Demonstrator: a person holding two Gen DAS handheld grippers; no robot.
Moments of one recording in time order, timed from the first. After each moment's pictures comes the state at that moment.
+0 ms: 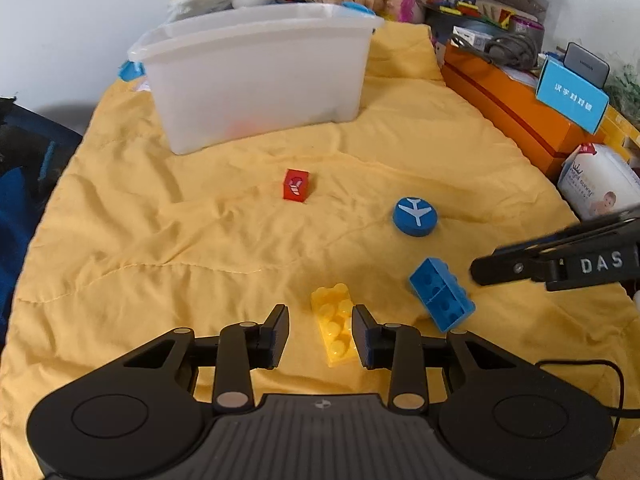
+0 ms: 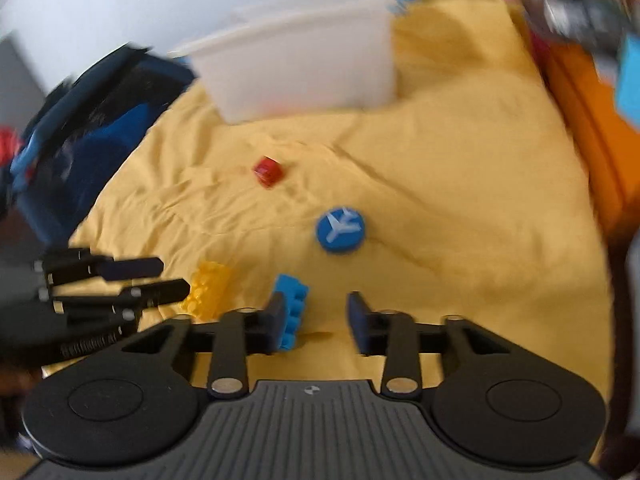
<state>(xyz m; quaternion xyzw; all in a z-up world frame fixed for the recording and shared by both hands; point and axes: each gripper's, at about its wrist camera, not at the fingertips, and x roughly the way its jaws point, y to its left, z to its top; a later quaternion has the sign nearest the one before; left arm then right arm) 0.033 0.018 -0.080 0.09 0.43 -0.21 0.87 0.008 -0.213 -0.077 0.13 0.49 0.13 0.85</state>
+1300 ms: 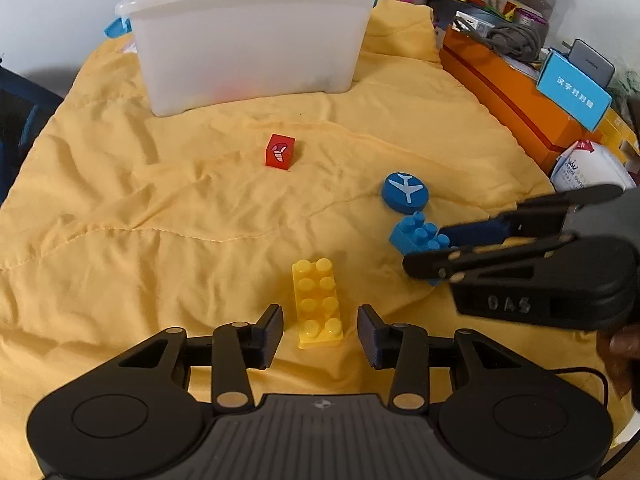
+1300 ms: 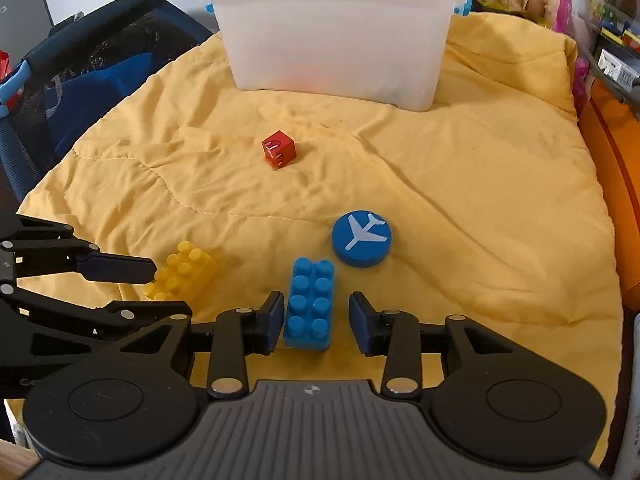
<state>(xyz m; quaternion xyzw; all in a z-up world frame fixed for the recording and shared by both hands) 0.038 0.021 -0.098 0.06 0.47 -0.22 0.85 0.019 -0.163 -0.092 -0.03 0.47 0.14 0.87</state>
